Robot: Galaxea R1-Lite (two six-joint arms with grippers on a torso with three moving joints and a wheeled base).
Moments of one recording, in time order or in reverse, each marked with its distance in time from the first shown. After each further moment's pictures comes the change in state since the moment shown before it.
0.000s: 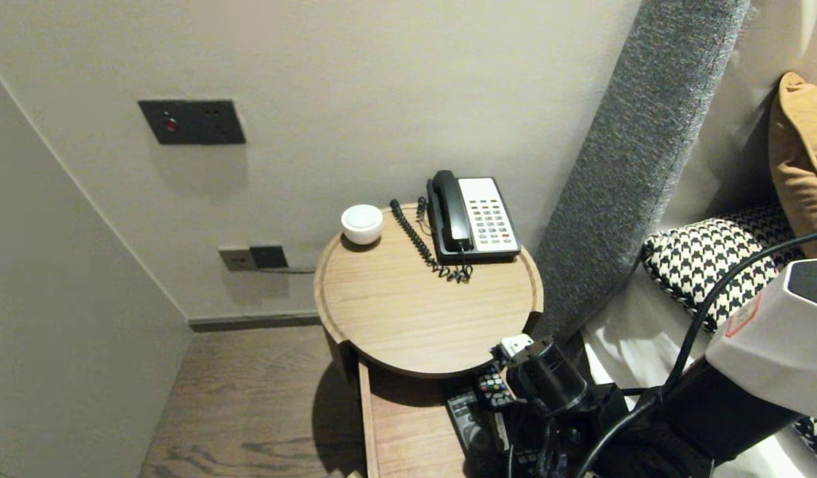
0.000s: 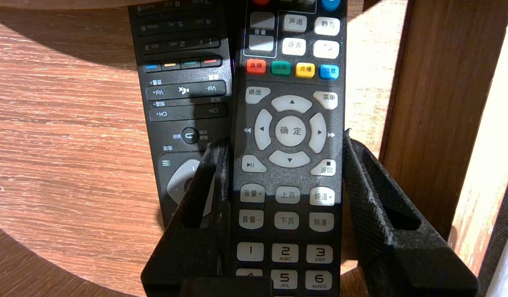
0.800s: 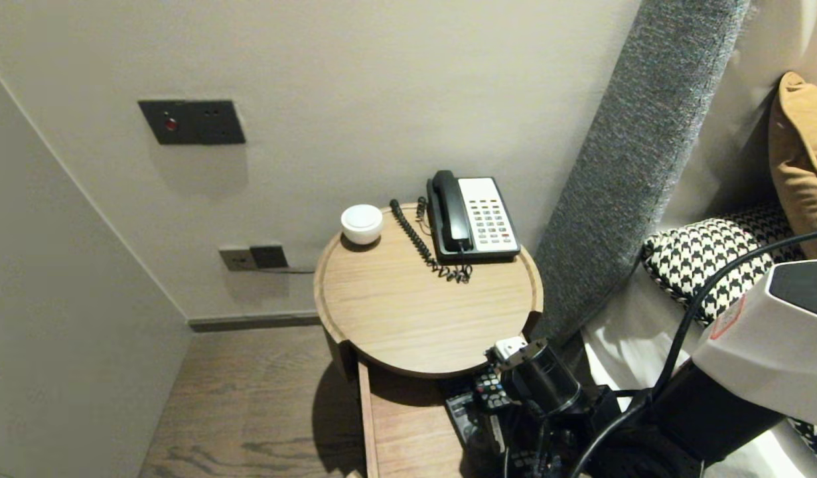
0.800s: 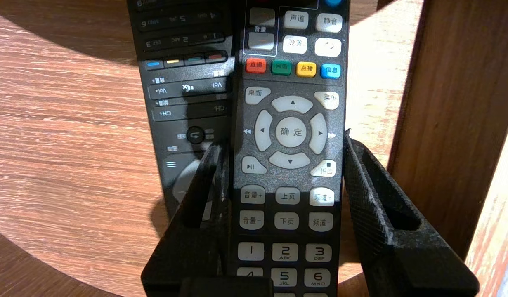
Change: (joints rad) left arm 0.000 0.000 0.000 0.000 0.000 0.000; right arm 0.015 0.019 -0.018 -0.019 -0.004 -0.012
